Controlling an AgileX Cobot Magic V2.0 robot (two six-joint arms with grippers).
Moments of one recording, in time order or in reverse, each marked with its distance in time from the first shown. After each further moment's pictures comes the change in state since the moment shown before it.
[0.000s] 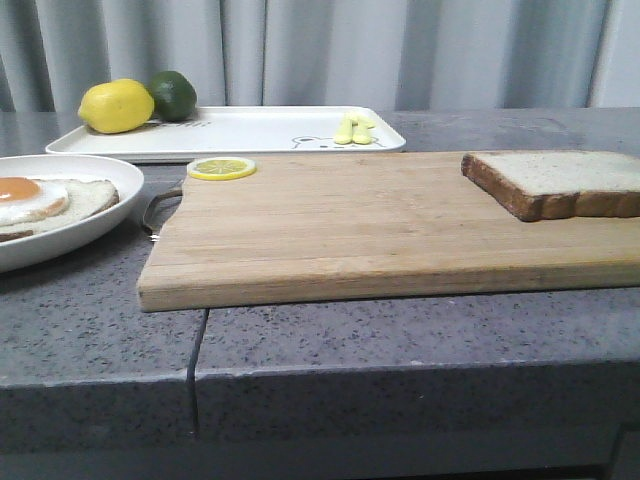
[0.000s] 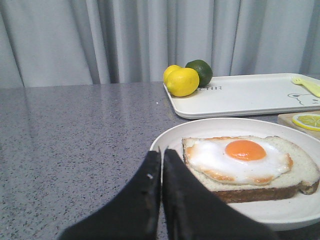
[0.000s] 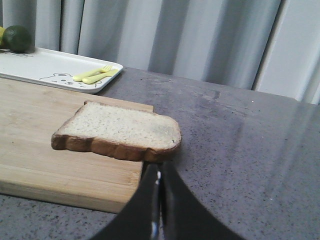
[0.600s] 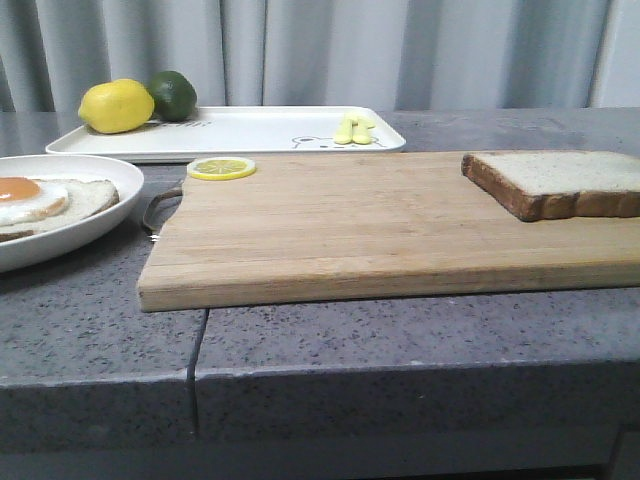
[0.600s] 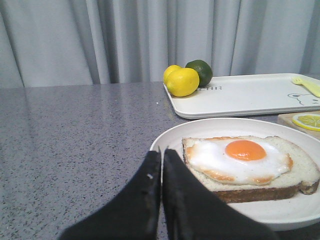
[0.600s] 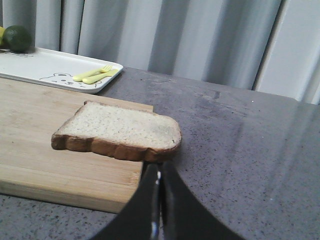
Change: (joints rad) left arm 0.000 0.000 0.000 0.000 0.000 0.000; right arm 0.000 0.000 0.000 0.000 0.000 0.000
